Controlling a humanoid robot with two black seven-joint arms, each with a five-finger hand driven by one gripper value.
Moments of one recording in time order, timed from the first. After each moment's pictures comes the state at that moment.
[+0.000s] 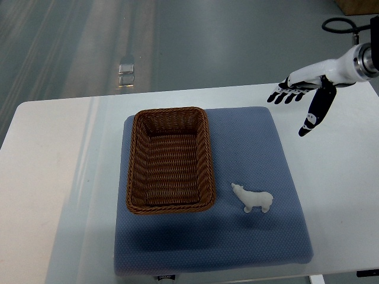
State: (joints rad) left arm -0.02 0.00 0.03 -0.22 0.02 0.00 0.10; right arm 1.40 -0.91 0.14 1.56 -0.73 0.61 -0.48
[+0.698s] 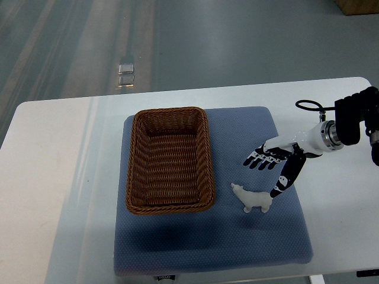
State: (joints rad) left arm -0.02 0.00 0.02 -0.21 0.02 0.00 0.13; right arm 1.01 -0.81 0.24 1.59 -0.70 0.47 -0.43
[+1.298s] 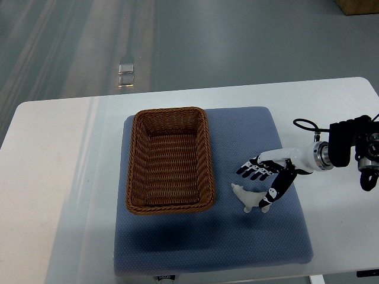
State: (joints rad) left arm -0.02 0.00 0.02 -0.21 0.02 0.00 0.13; right arm 0.85 -0.77 0.29 1.59 -0.78 0.34 -0.38
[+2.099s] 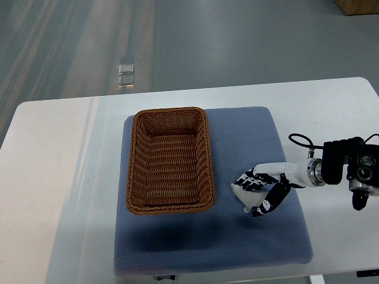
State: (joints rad) left arm -0.02 0.00 0.03 -0.22 0.02 0.00 0.13; right arm 0.72 -0.72 0.34 1.59 -0.89 0.29 -0.35
